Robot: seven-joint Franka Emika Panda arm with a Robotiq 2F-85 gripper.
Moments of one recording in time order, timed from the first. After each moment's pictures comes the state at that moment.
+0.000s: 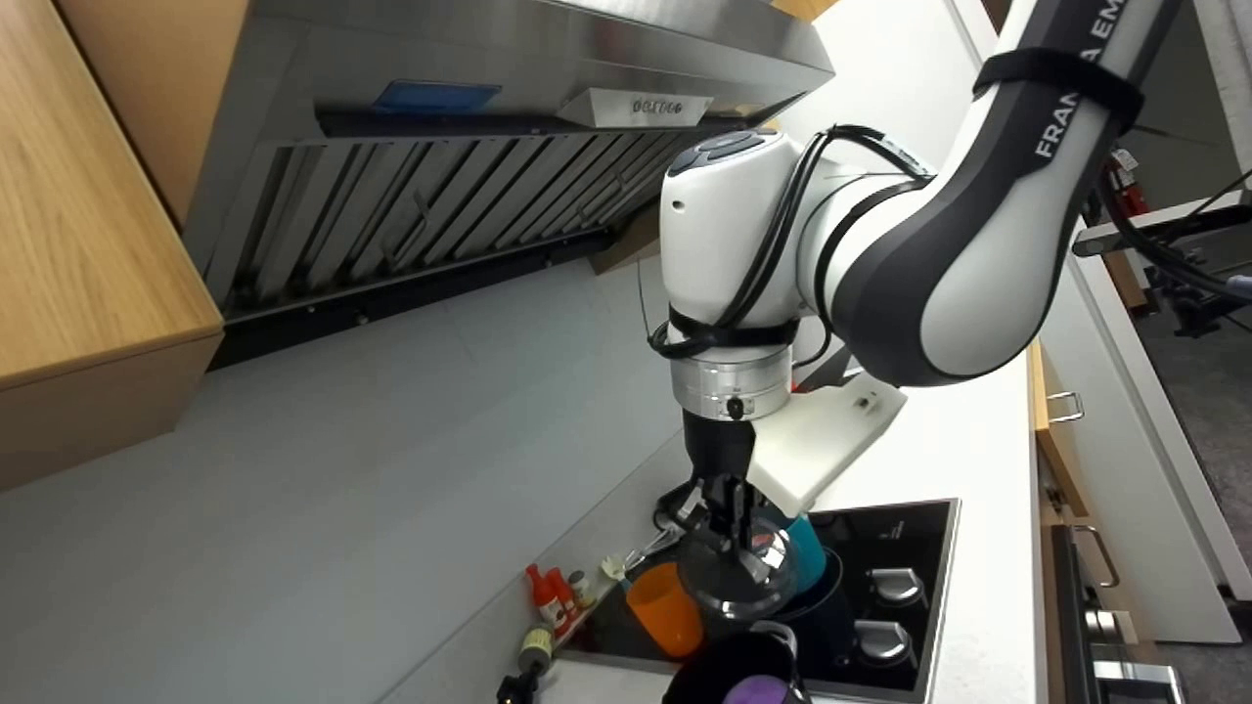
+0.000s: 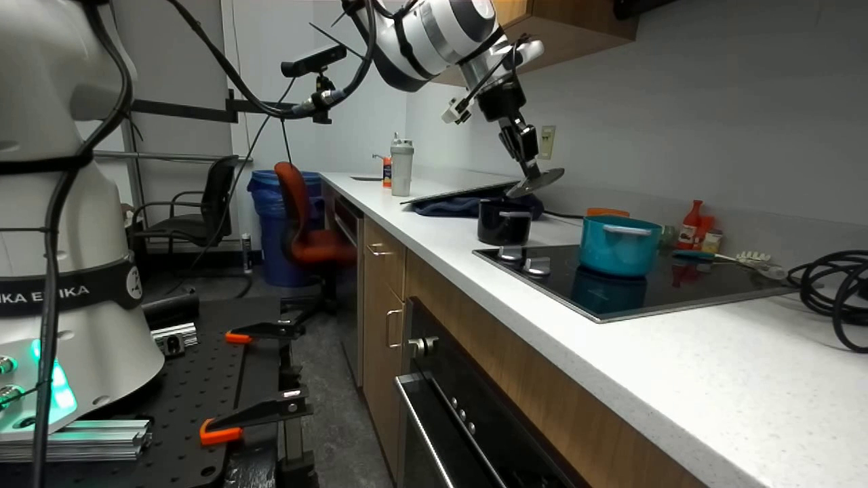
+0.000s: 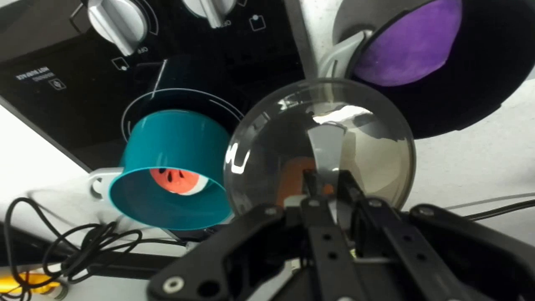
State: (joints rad) arm -0.14 0.09 0.31 -2.19 -0.63 2.74 0.97
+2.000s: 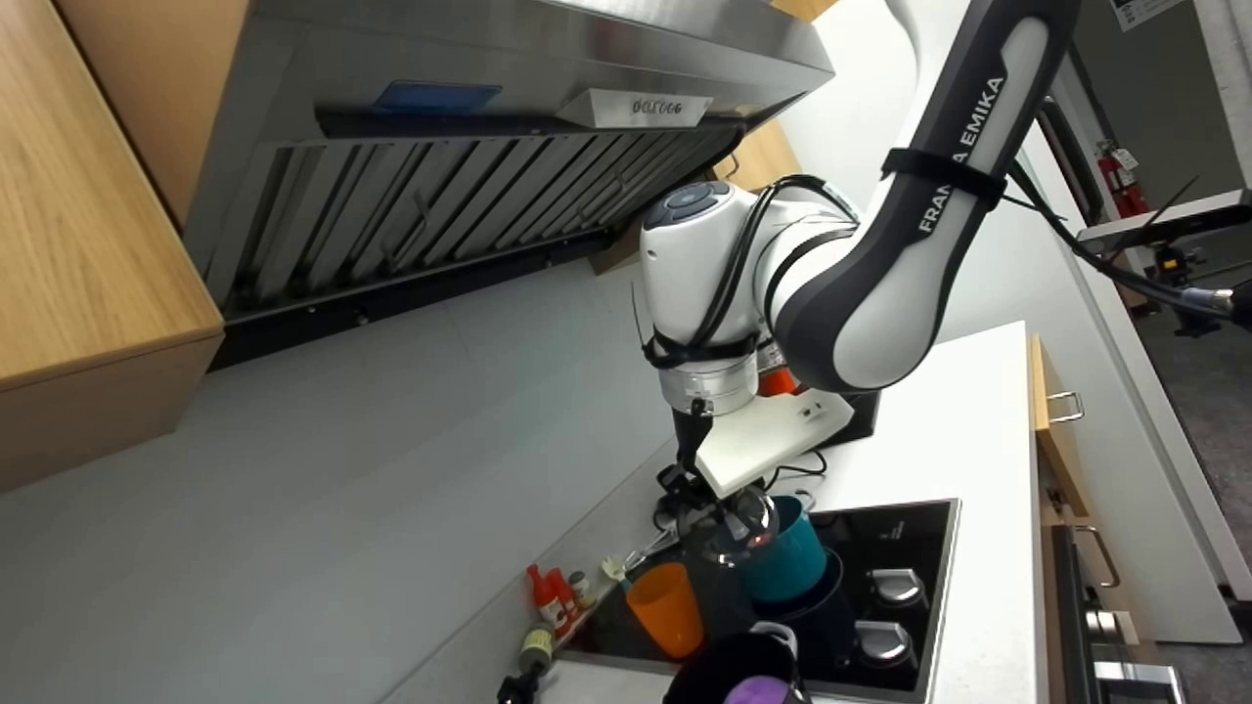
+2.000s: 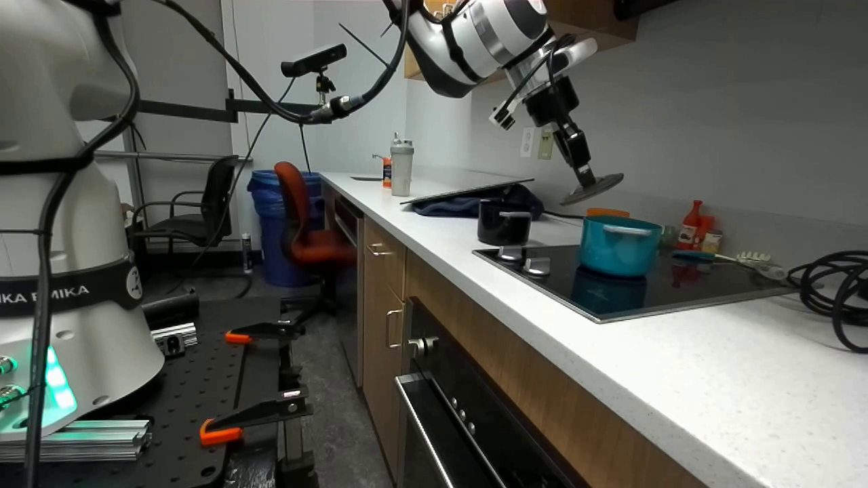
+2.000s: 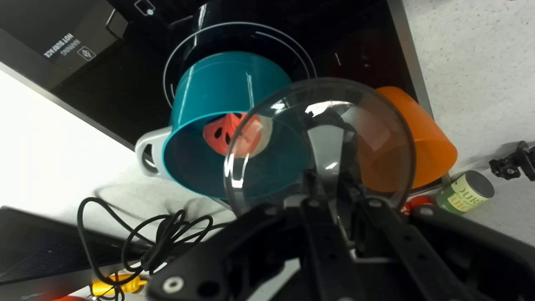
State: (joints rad) arm -0.14 0.23 0.21 -2.01 -0.74 2.67 1.20
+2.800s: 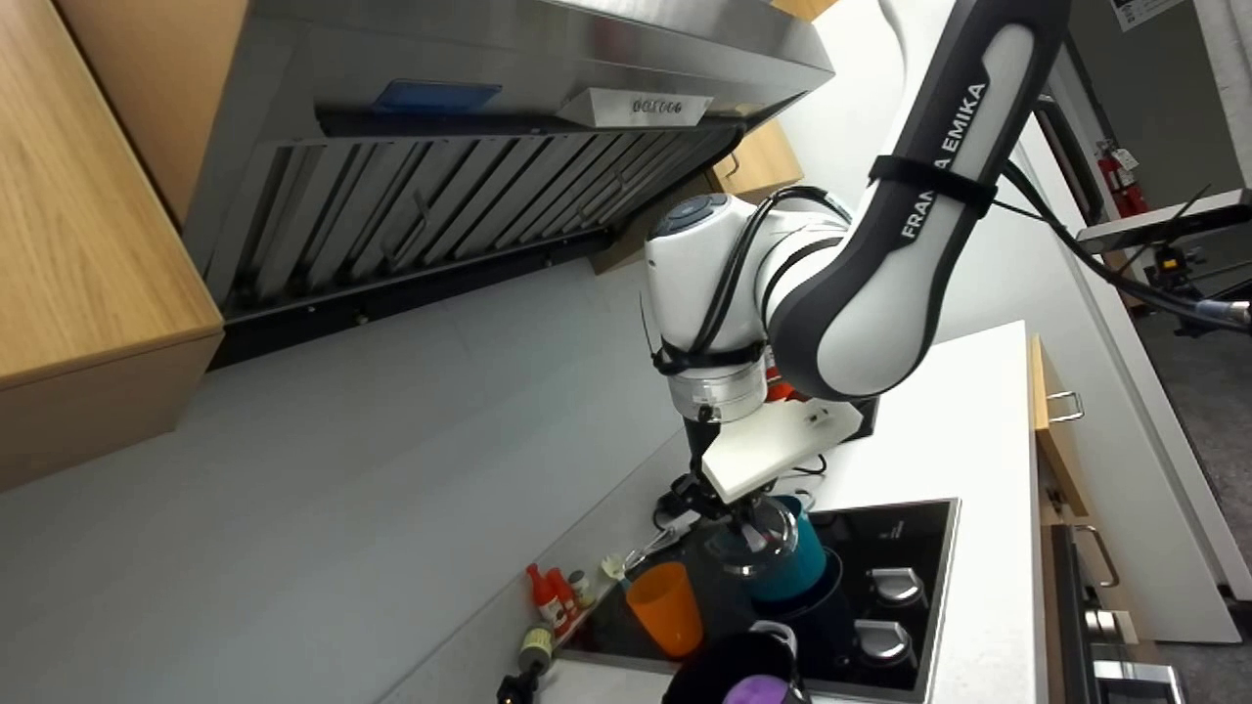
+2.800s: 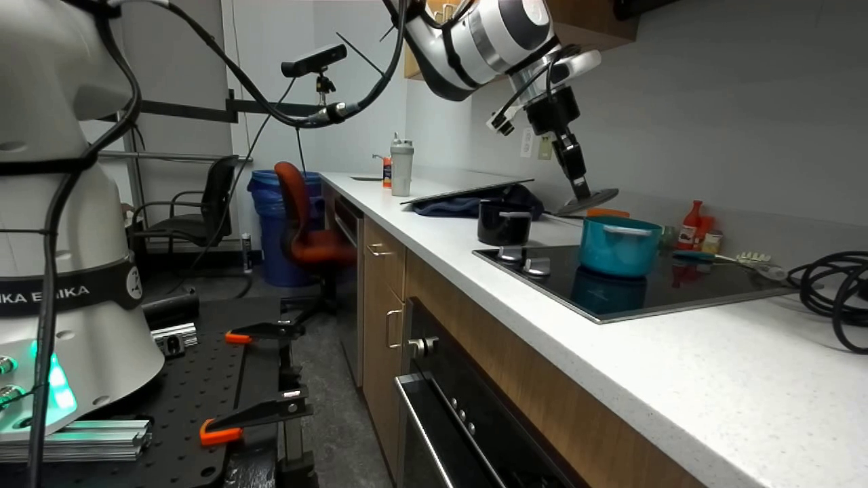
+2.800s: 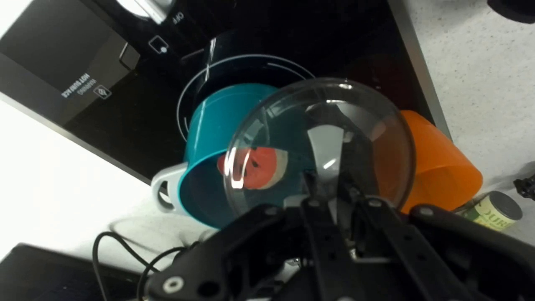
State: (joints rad) arm -0.08 0.25 0.14 -2.02 -0.61 2.64 1.14
